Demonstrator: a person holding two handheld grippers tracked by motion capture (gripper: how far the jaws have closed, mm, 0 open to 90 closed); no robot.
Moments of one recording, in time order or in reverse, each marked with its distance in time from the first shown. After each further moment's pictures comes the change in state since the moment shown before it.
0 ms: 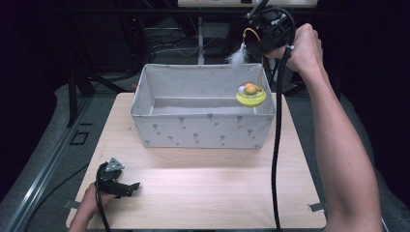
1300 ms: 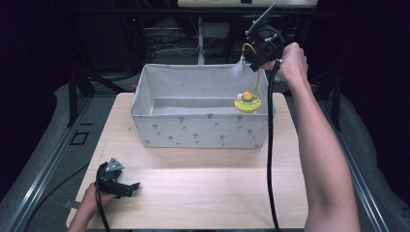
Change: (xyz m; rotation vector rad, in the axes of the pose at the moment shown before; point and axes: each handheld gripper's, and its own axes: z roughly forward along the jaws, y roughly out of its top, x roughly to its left) left arm 0.000 0.000 0.000 -0.002 0.000 0.002; right arm -0.022 -0.010 0.073 0.036 0.036 0.085
